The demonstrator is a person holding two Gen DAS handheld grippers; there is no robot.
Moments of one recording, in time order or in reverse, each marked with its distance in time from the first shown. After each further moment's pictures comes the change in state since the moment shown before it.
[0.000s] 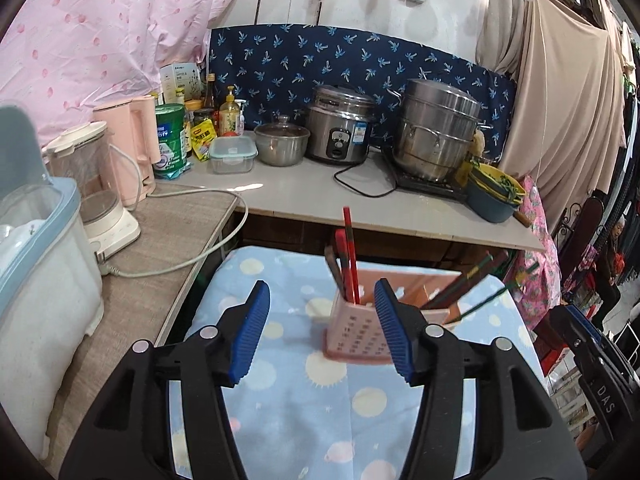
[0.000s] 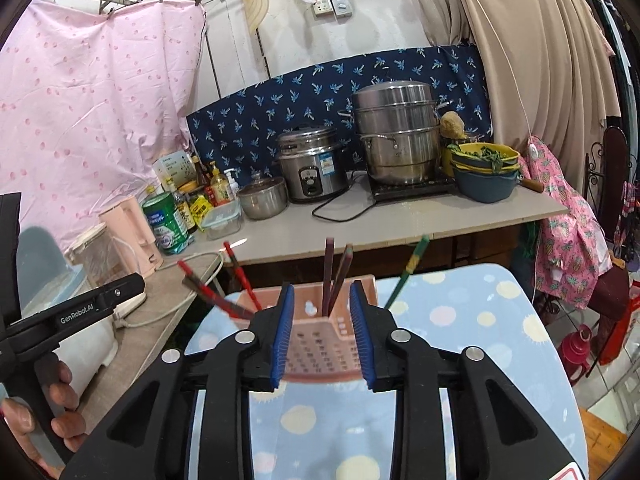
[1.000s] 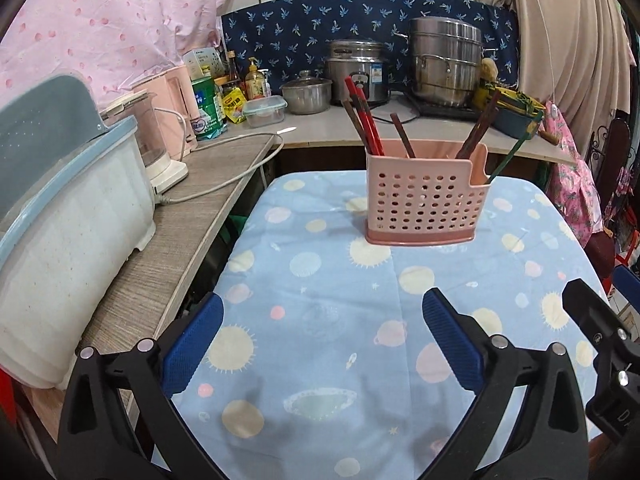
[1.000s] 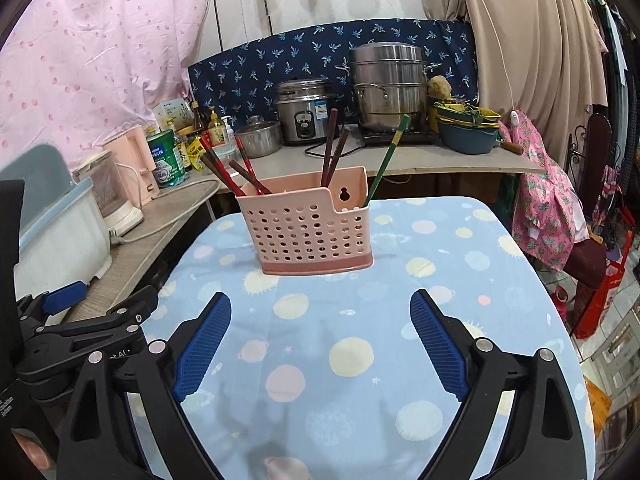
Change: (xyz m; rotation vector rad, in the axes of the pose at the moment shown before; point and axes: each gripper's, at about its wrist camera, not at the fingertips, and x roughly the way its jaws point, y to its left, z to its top) left arm -0.039 -0.012 -0.126 0.136 0.098 0.184; right arm -0.055 0.019 -0.109 -0.064 0.117 -0.076
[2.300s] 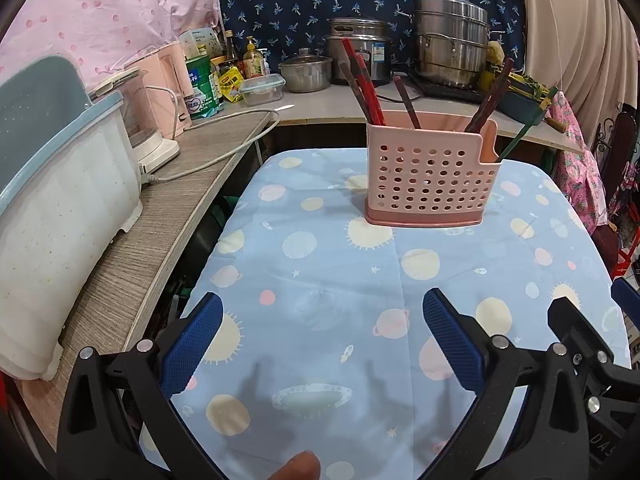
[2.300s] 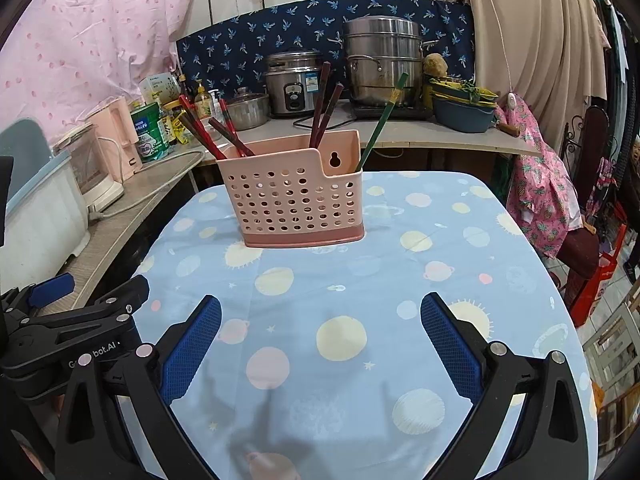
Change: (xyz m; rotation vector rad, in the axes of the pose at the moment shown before) left arm 0.029 -0.005 -0.007 -0.009 0.062 -0.001; right arm 0.034 -0.001 -0.015 -0.010 0.081 -0.047
